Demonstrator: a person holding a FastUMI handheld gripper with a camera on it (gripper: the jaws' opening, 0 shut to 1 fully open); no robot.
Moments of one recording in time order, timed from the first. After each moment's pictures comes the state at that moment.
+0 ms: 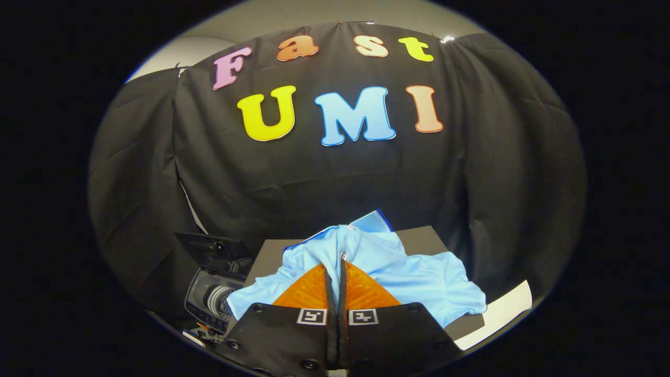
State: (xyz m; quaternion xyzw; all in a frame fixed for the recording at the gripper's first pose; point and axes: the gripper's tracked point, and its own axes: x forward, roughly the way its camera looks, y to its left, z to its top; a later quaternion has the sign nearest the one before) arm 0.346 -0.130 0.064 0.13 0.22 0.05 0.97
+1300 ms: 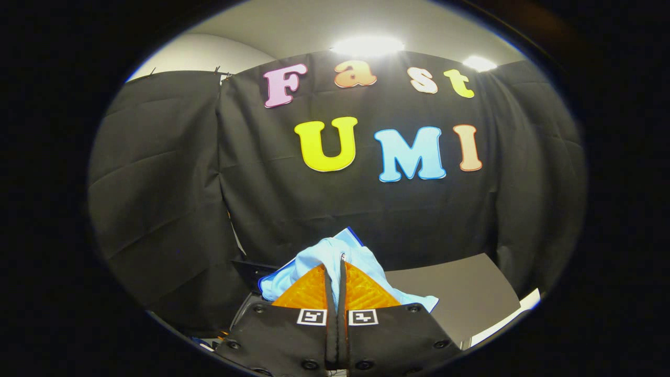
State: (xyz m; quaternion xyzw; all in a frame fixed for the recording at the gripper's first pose) arm 0.322 0.069 0.191 0.12 0.15 0.11 0.98
